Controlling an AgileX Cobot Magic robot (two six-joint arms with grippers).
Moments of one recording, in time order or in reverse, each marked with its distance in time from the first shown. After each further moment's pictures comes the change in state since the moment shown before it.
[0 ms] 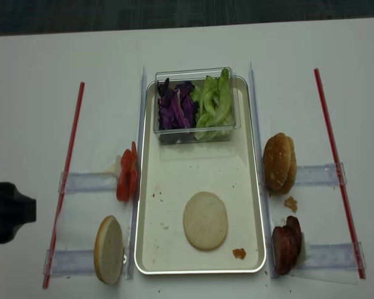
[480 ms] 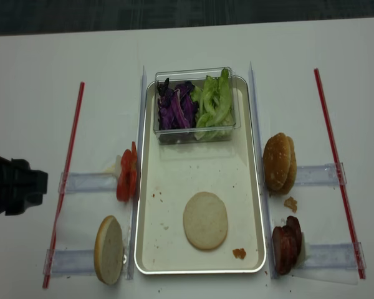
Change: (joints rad) left arm 0.000 0.199 -0.063 0.000 0.000 0.026; right arm 0.000 0.000 0.000 0.000 0.000 0.000
